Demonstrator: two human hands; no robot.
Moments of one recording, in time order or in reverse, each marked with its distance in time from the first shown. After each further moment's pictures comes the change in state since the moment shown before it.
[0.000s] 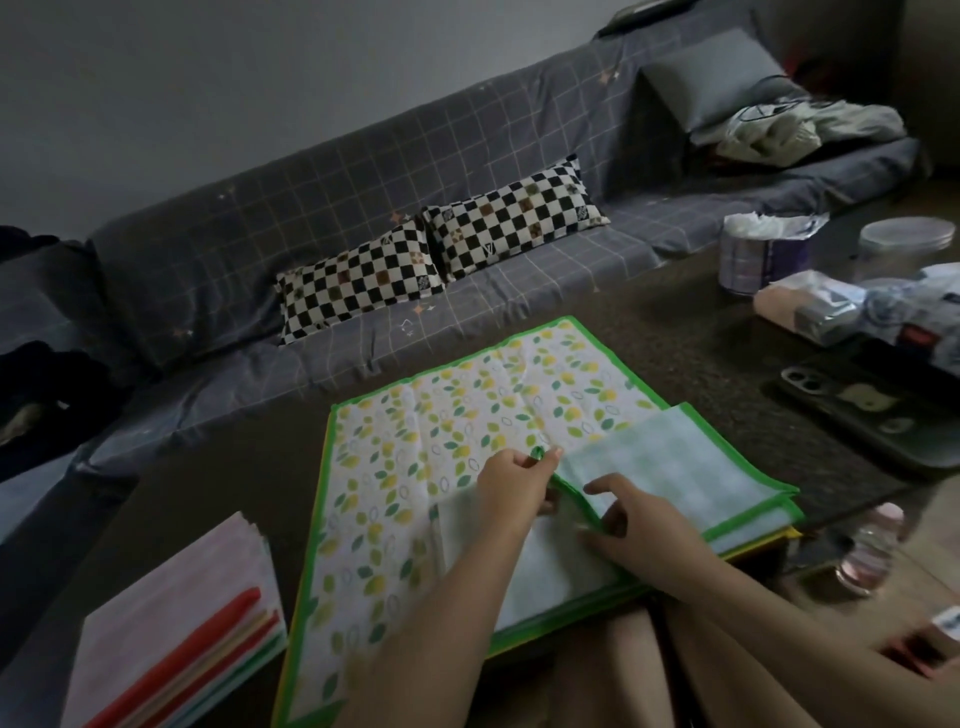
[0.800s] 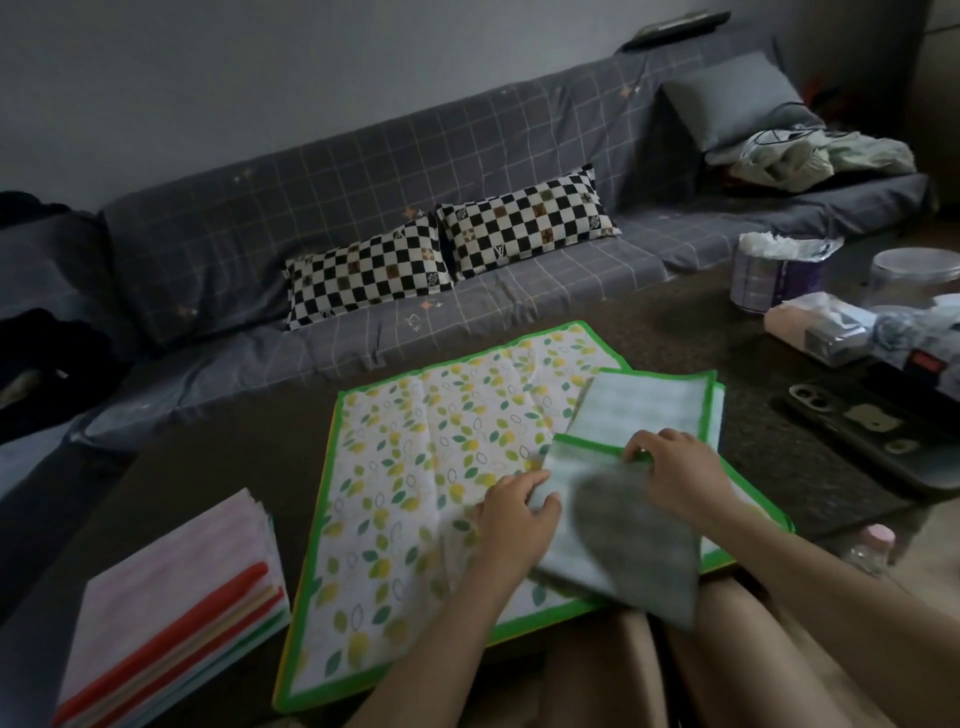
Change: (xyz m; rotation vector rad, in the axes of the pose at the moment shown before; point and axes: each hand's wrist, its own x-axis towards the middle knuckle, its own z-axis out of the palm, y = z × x) left_hand -0.024 -0.040 -0.020 0.375 -0.084 0.321; right_hand 0.052 0.026 -0.028 -0.440 0.229 -0.077
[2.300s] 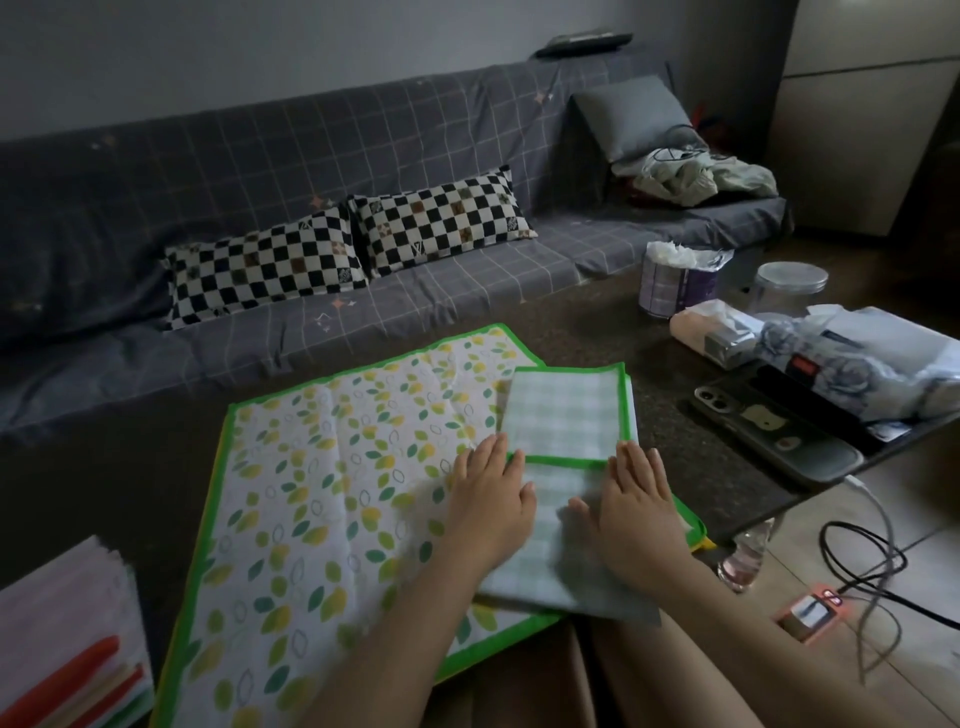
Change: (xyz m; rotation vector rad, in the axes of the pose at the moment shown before) left_hand 0.048 0.030 0.037 0.631 -0.142 0.395; right_hand -0.037 0.006 0.011 -0.234 -0.045 0.189
